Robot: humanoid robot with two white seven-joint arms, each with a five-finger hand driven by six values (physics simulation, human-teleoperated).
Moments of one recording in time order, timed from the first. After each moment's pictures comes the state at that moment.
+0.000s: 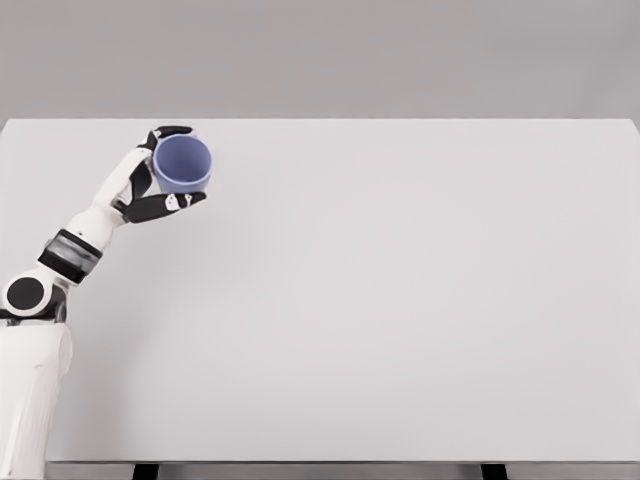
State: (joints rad) left arm -0.33 0.22 0.06 -1.18 0.13 -0.37 -0.60; right arm 0.00 0.00 -0.19 0.05 -0.05 -0.07 0.10
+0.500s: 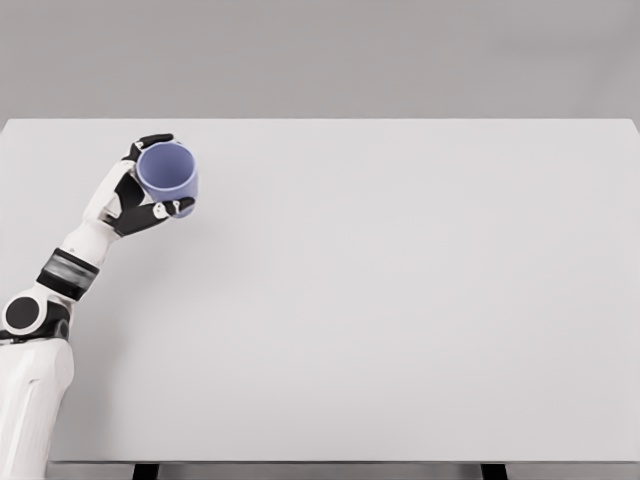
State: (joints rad) left arm -0.28 0.22 0.06 -1.13 0.30 -0.38 -0.60; right arm 0.00 0.00 -0.19 0.05 -0.05 -0.07 0.10
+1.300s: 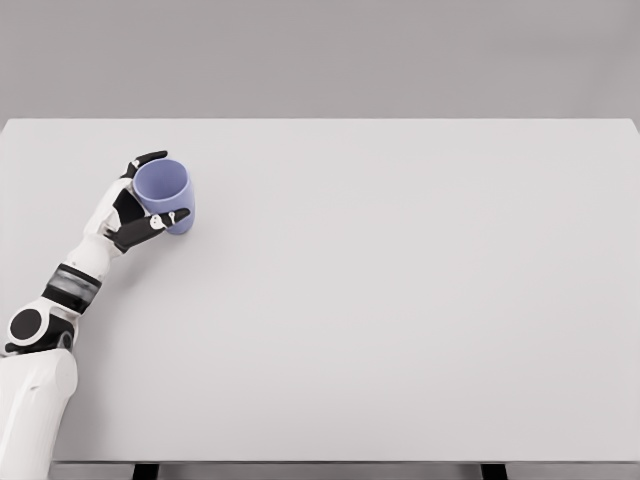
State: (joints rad) left arm -0.28 0.22 0.06 -1.04 0.37 -0.36 -0.60; right arm 0.00 0.00 -0.19 0.05 -0.05 -0.07 0.10
